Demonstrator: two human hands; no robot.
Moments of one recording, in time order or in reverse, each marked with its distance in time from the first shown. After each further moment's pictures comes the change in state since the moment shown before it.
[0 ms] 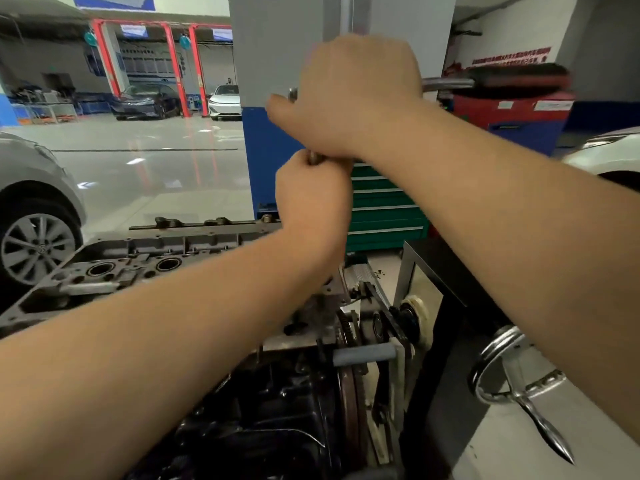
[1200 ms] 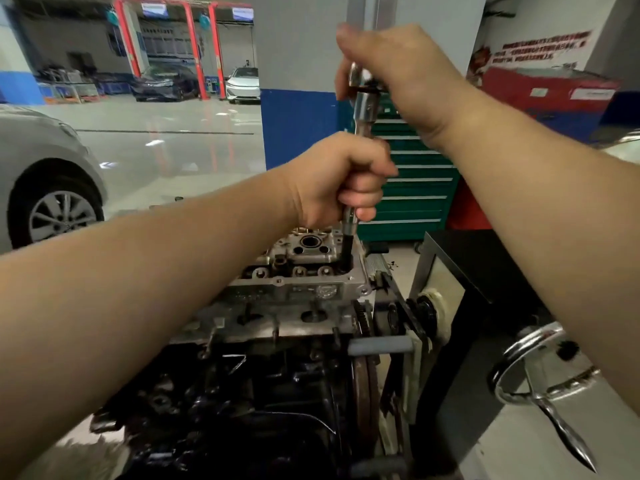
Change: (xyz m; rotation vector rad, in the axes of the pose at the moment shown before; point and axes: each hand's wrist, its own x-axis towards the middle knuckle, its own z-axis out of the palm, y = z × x) left_hand 0.037 0.005 -0.030 -0.073 -0.847 -0.286; right_hand -0.014 0.030 0.014 1.052 -0.232 0.059
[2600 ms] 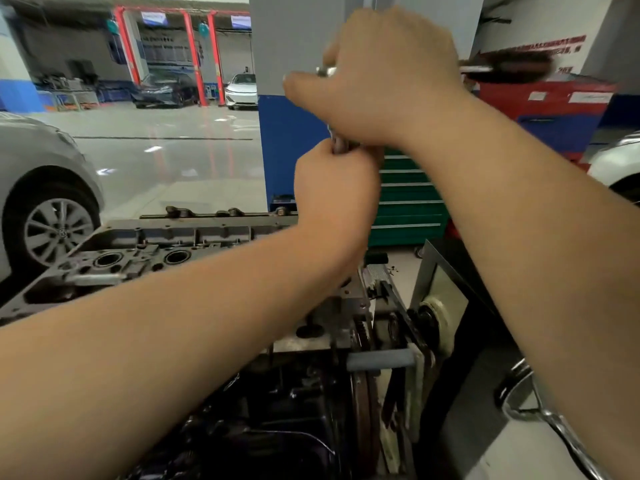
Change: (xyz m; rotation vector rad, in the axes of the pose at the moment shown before) left_hand 0.000 -0.018 0.042 0.158 0.798 0.269; right_hand 0.009 -0.020 0.023 -0.767 0.251 -0.001
